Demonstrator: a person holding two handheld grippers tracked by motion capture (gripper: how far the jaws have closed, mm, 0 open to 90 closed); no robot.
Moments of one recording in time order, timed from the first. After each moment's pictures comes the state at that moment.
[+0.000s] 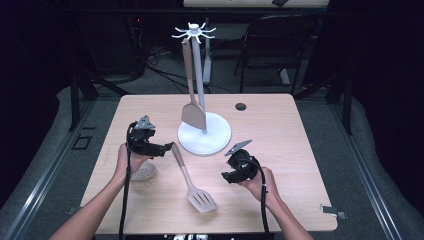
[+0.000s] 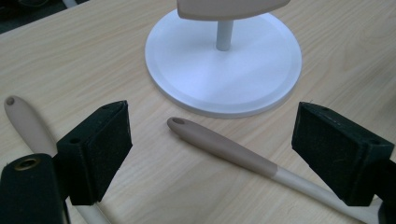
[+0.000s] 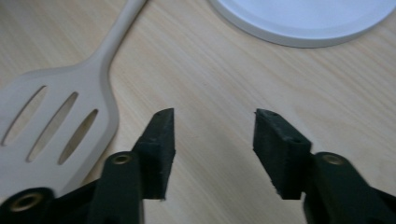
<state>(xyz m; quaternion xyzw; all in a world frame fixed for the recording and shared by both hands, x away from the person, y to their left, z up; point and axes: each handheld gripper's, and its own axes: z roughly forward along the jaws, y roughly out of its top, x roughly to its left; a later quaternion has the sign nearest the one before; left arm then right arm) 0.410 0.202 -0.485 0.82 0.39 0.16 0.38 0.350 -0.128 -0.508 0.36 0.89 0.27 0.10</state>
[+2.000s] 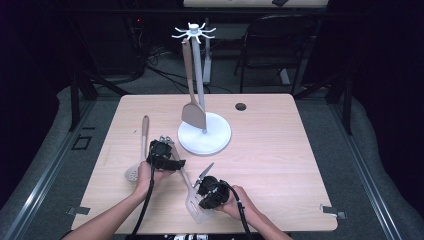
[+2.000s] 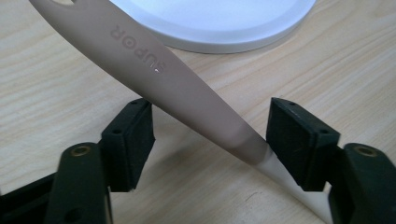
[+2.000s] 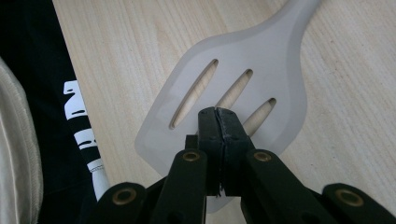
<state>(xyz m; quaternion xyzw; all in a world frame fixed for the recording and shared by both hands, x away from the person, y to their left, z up) 0.401 0.153 -0.547 0.82 0.47 0.09 0.30 0.310 -0.049 -0.552 0.23 0.95 0.22 -0.05</state>
